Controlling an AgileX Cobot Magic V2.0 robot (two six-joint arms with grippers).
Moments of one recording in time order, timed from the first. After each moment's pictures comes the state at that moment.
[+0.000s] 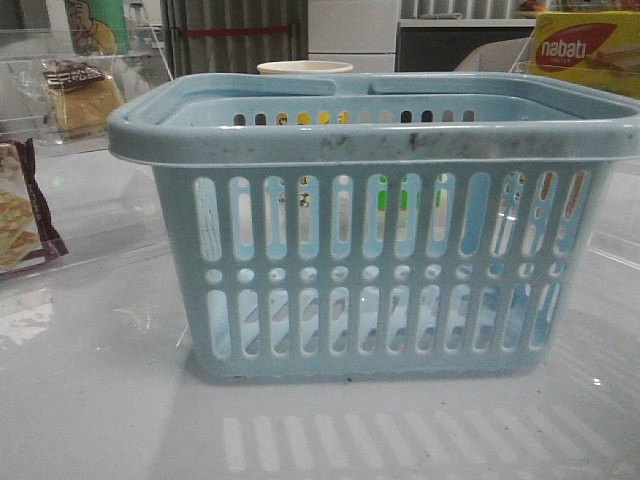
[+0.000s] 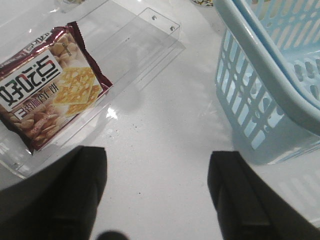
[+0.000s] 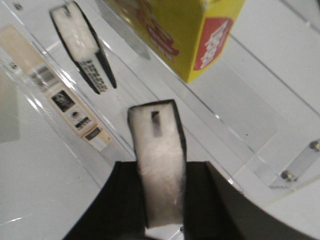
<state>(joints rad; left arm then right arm) -0.28 0.82 -0.74 -0.03 0.66 0.03 -0.20 1.66 -1.48 0.04 0.68 -0.01</state>
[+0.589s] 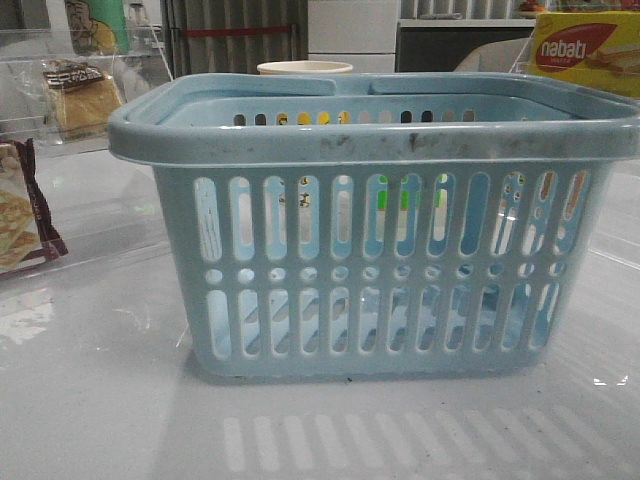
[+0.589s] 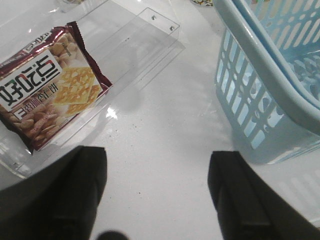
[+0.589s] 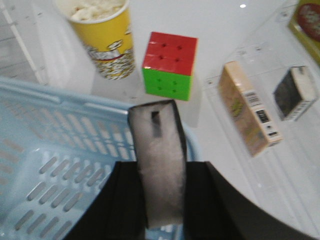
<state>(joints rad) -0.28 0.82 -0.74 -0.03 0.66 0.03 0.25 1.38 -1.49 0.07 0.84 -0.01</state>
